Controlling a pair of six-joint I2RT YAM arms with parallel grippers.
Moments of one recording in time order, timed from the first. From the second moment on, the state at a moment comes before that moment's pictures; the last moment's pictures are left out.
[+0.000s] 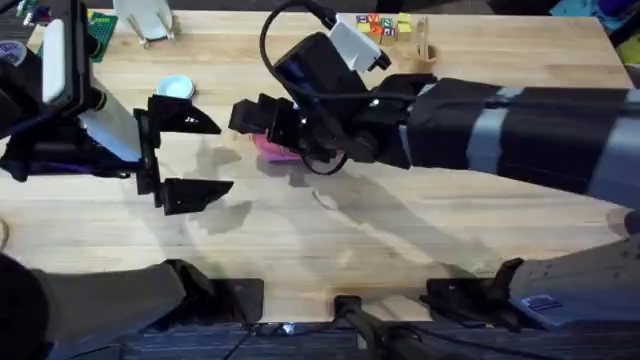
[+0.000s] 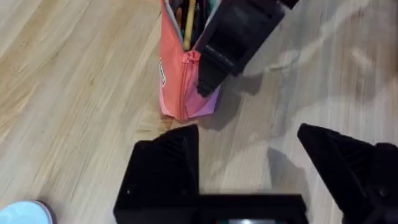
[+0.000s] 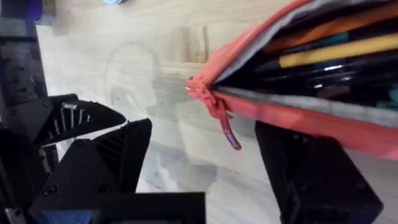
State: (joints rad) left arm 0.60 1.47 0.92 -1.40 0.95 2.06; right arm 0.89 1.70 1.12 -0.23 -0.06 1.07
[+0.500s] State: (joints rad) left arm 0.60 1.47 0.92 -1.40 0.95 2.06; right arm 0.89 1.72 1.12 -0.22 -0.01 1.08
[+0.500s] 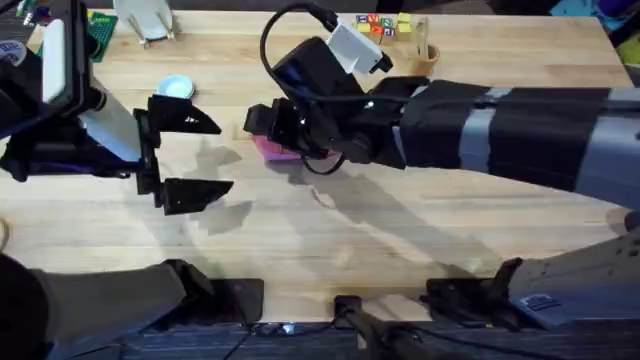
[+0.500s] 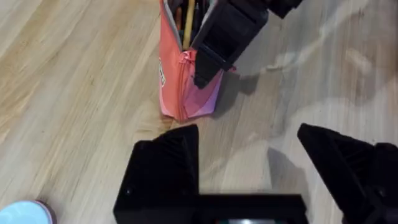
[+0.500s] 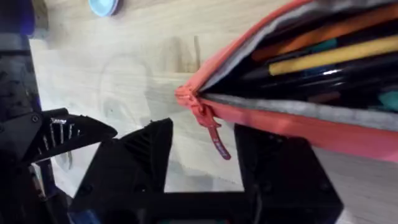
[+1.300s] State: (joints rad) left arm 0.60 1.47 0.92 -1.40 0.95 2.06; right arm 0.89 1.72 1.12 -0.22 0.05 1.12
